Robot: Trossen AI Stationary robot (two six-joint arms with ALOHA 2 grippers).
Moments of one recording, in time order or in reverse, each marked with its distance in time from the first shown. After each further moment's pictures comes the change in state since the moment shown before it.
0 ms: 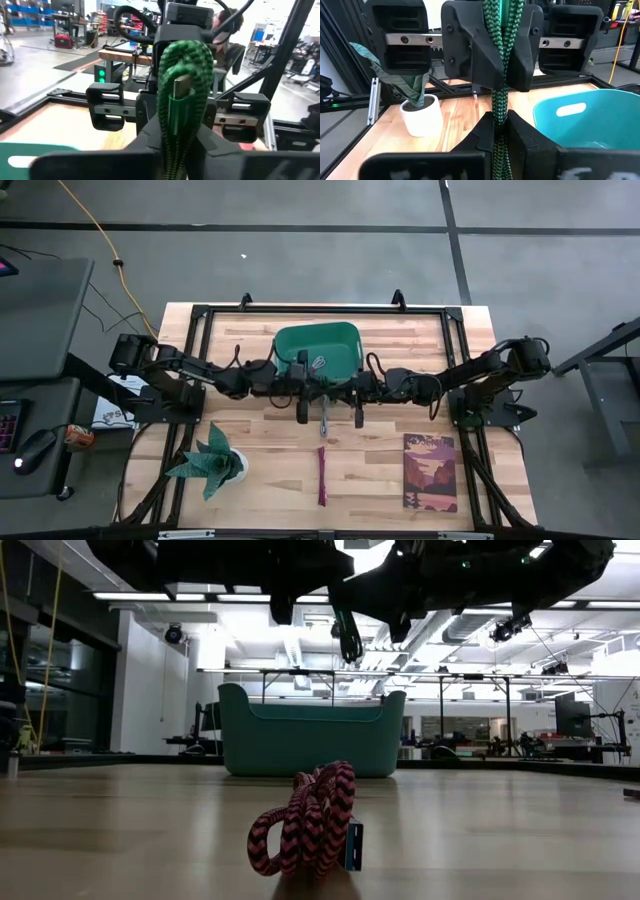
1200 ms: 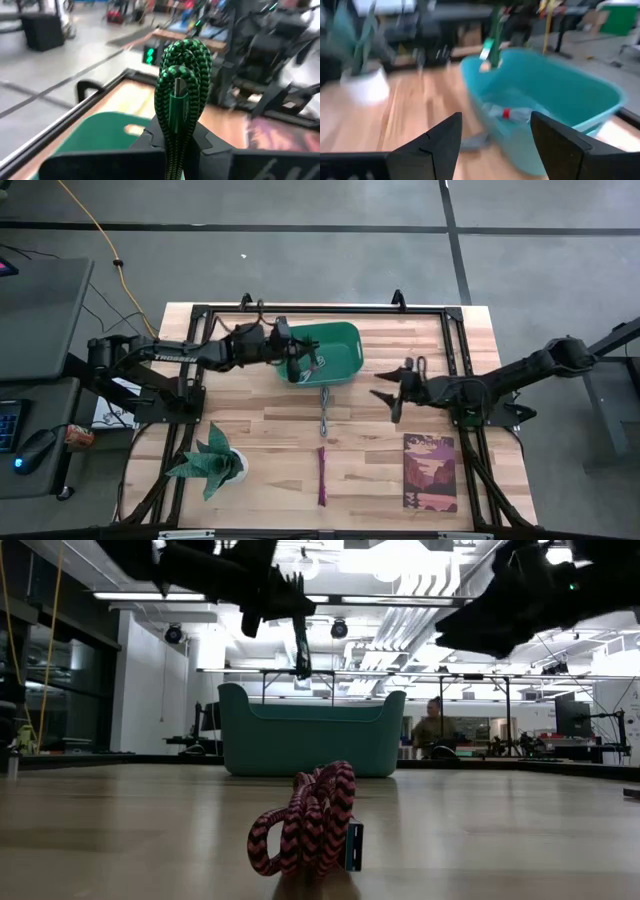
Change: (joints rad) left arm 0.281 -0.214 0.015 -0.396 0.052 -0.003; right arm 0.112 -0.556 -0.375 -0.293 0.404 0.030
